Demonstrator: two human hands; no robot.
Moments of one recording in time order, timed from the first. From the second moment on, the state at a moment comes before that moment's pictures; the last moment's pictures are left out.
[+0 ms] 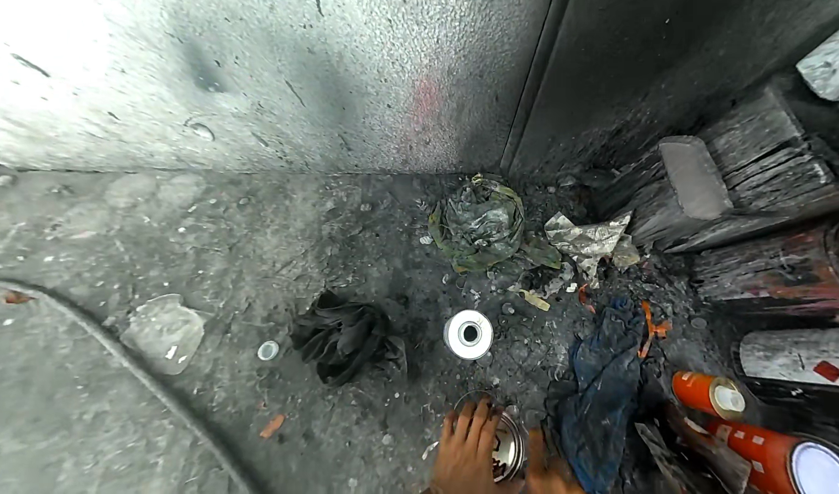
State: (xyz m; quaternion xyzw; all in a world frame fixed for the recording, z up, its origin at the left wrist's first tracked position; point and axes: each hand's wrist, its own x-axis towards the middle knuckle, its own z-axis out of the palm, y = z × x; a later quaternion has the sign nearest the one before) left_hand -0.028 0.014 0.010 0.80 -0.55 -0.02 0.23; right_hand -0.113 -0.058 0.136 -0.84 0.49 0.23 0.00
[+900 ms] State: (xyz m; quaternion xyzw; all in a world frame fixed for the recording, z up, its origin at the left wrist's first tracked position) left_hand 0.012 0.021 0.025 0.73 -0.60 -0.25 0.21; right_hand -0.137 -0.090 0.117 -0.83 0.50 0.17 0.19
